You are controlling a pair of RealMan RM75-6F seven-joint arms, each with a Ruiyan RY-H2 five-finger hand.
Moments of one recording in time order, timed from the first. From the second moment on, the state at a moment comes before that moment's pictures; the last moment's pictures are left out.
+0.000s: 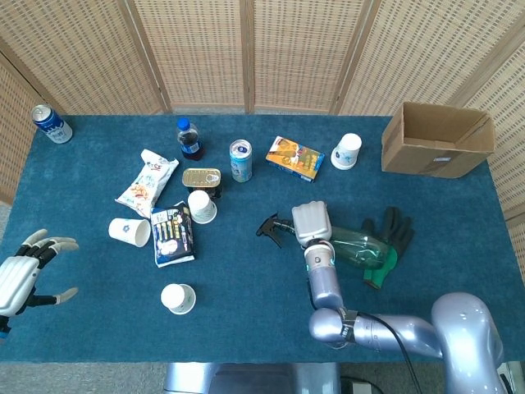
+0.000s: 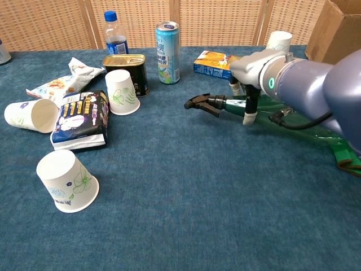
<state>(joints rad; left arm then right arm) -0.19 -1.02 0.04 -1.58 1.60 1.37 -0.35 1.04 -1.73 0.32 -1.55 -0.33 1.26 -1.23</state>
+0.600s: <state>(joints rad) -0.17 -1.02 0.04 -1.60 1.63 1.43 -0.34 0.93 -1.46 0.50 -1.95 -0.31 1.24 -0.87</state>
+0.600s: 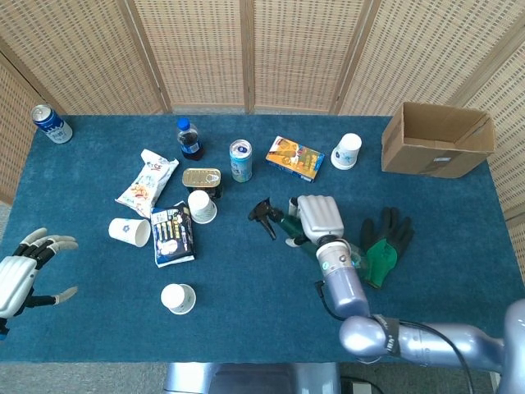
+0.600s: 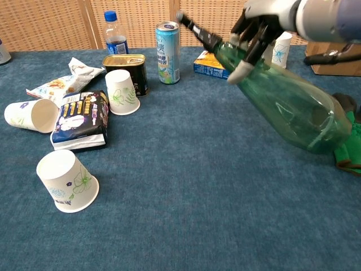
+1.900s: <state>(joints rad) -0.15 -0.95 0.04 -1.73 1.61 1.43 -0.22 0.64 -1.59 0.47 -1.64 -1.11 1.11 0.34</state>
